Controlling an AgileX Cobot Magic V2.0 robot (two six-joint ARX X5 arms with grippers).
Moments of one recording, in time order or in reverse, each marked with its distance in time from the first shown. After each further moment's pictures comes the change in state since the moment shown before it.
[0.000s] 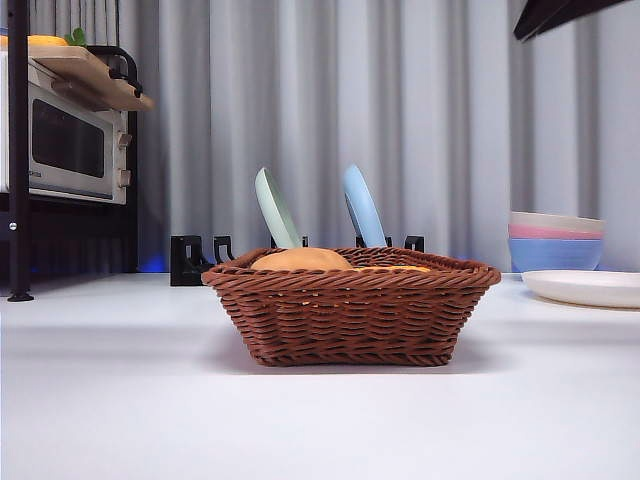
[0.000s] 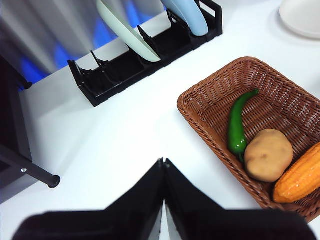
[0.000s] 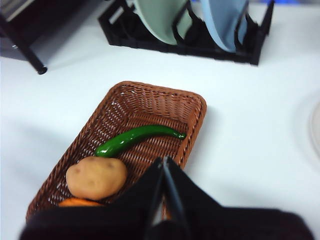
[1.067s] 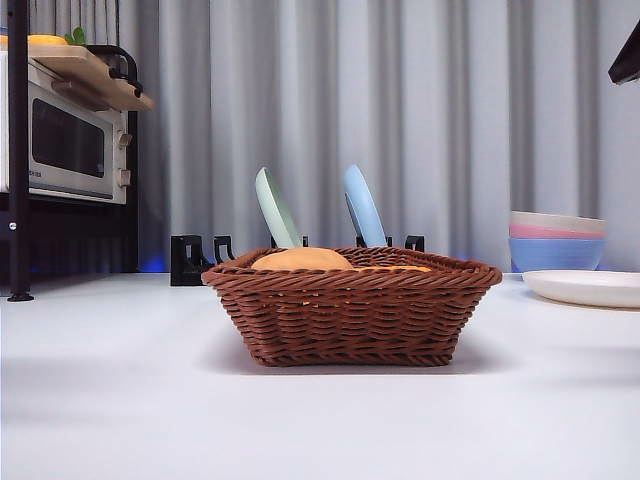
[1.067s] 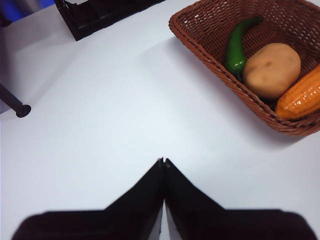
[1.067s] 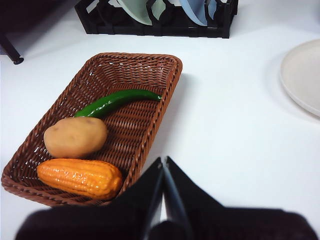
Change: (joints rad) left arm 0.000 -0.422 -0.577 0.121 0.000 -0.063; right arm 0.021 -0.401 -0.401 0.063 0.126 0.080
